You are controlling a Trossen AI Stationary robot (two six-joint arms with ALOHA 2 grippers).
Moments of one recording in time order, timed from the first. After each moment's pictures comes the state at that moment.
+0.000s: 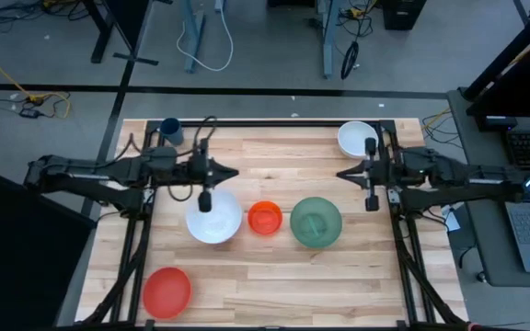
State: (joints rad) left arm 0.02 1.01 0.82 0.02 -0.07 0.10; right arm -0.02 0.58 0.68 -0.29 0.06 -0.23
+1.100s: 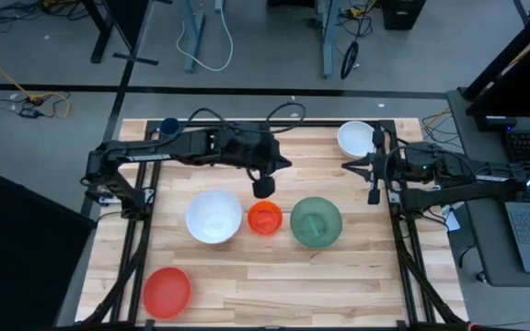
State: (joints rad) left arm 0.10 1.67 1.64 -0.51 0.04 0.07; right arm -0.02 0.60 0.80 -0.49 0.19 -0.26
